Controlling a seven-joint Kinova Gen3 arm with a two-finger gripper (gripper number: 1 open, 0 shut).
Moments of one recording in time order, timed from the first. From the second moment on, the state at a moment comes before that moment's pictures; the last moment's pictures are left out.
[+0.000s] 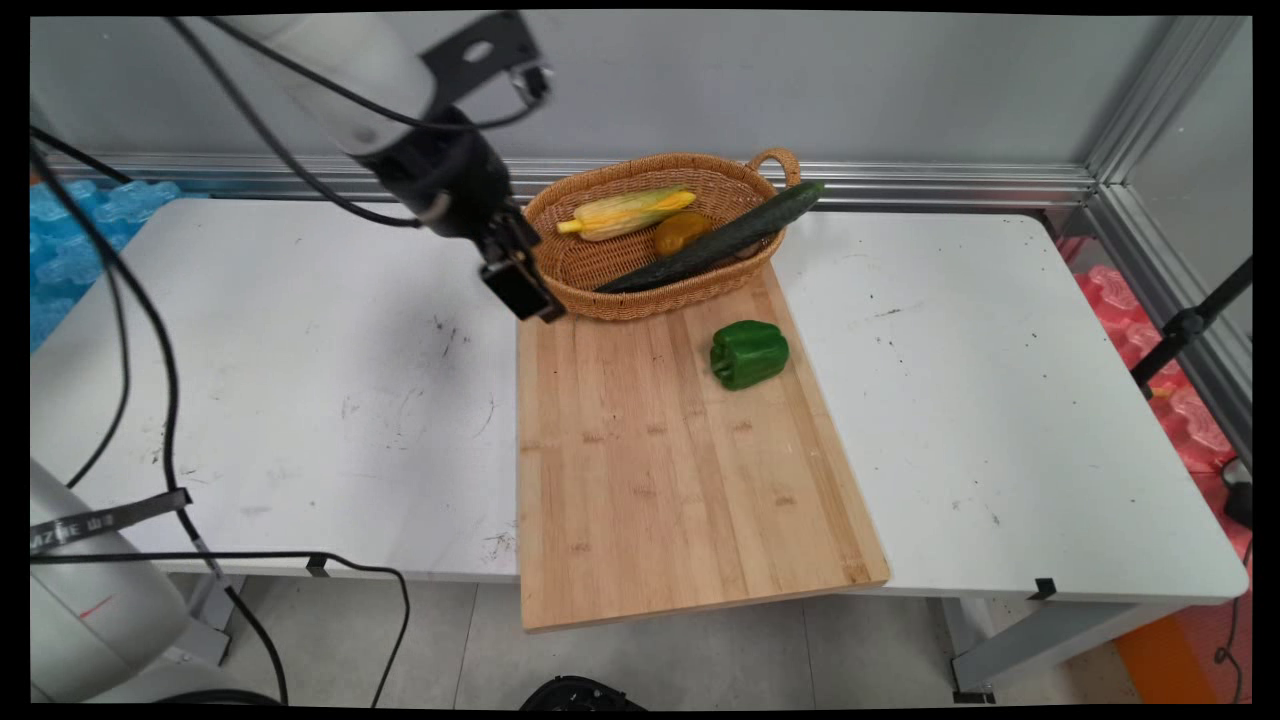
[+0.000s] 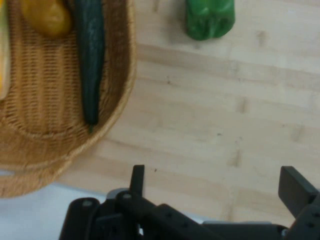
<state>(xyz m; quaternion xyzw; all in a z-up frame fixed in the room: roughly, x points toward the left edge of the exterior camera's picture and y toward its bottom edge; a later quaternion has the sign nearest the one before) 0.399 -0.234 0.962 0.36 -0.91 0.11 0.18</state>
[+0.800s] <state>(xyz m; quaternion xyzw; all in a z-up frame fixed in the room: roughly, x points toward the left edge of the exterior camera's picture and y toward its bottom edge) 0.437 -0.257 0.960 0.40 -0.87 0.14 0.27</state>
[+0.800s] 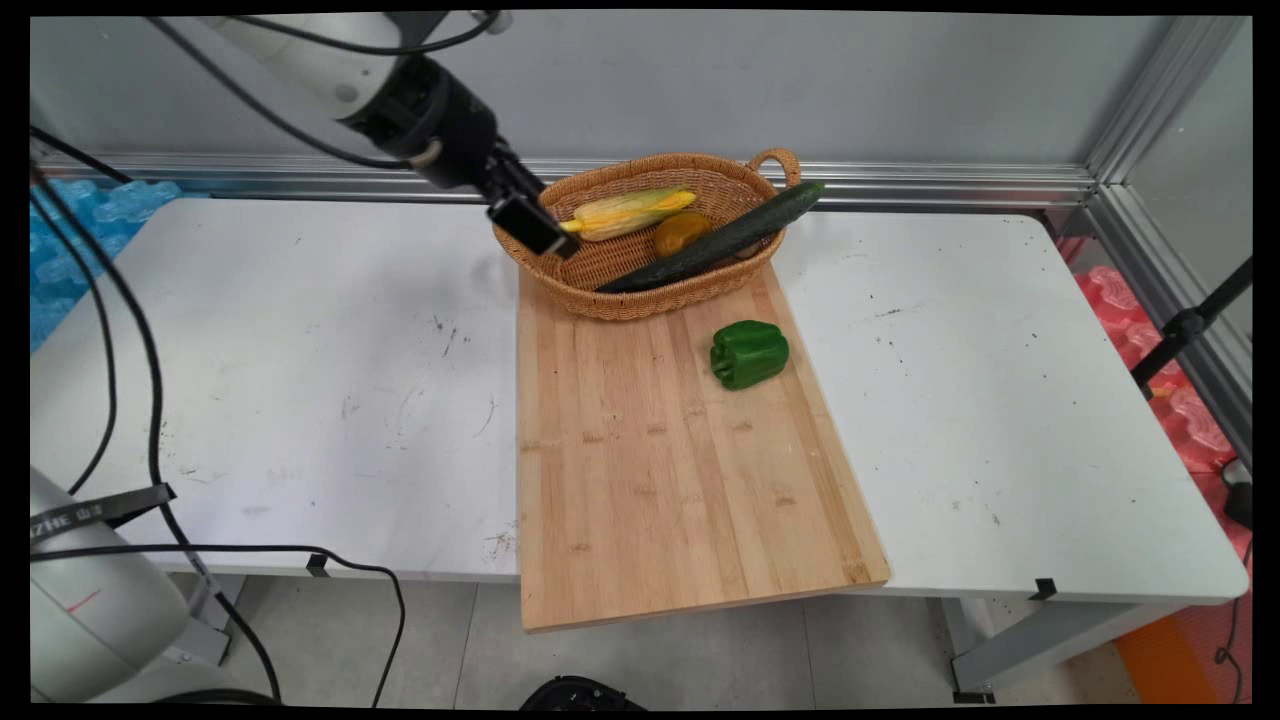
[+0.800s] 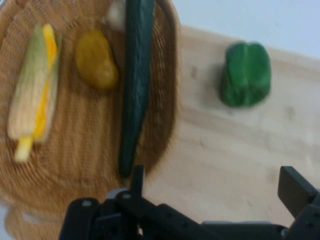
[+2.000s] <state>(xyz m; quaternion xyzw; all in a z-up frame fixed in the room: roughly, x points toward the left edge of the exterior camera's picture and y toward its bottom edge) 0.382 -0.412 0.865 0.41 -0.86 0.15 0.28</state>
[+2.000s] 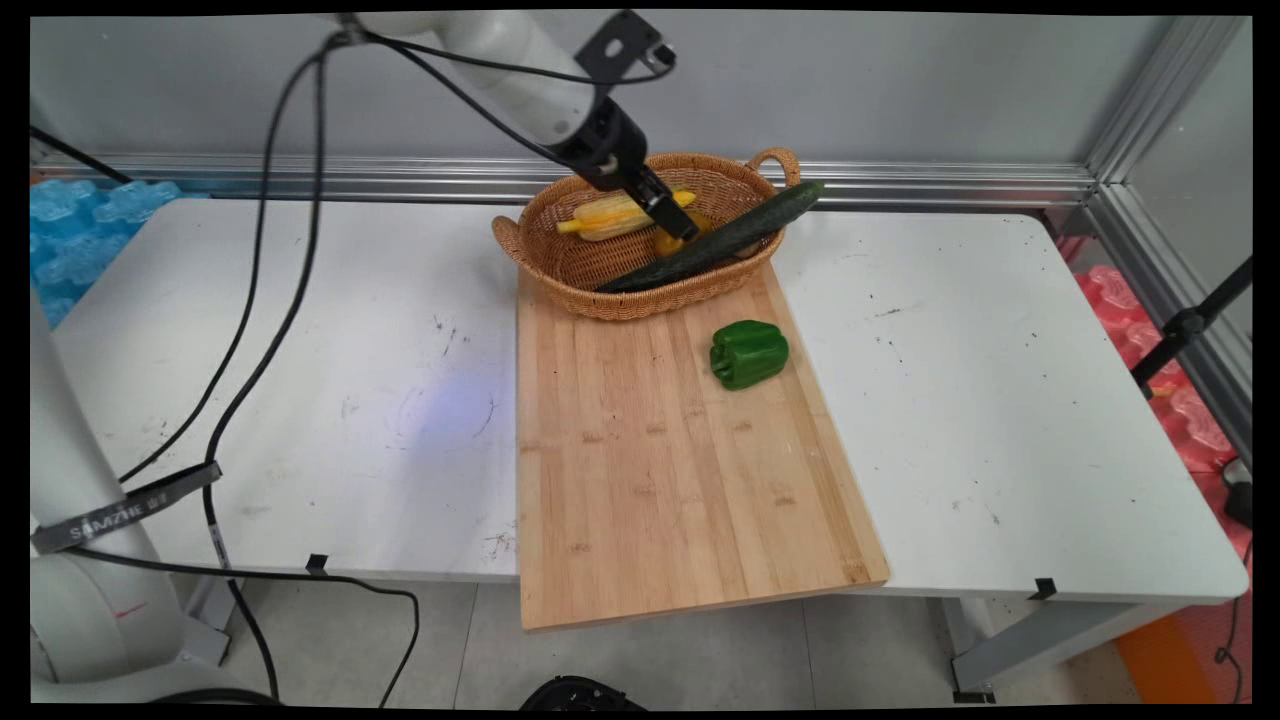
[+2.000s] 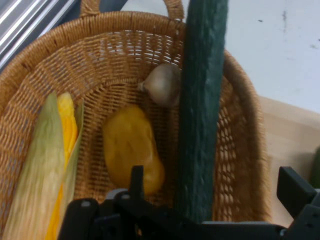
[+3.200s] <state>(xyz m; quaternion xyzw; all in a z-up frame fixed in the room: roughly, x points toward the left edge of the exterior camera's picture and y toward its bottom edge) 0.343 -0.479 0.802 0.38 -0.88 0.13 0.25</state>
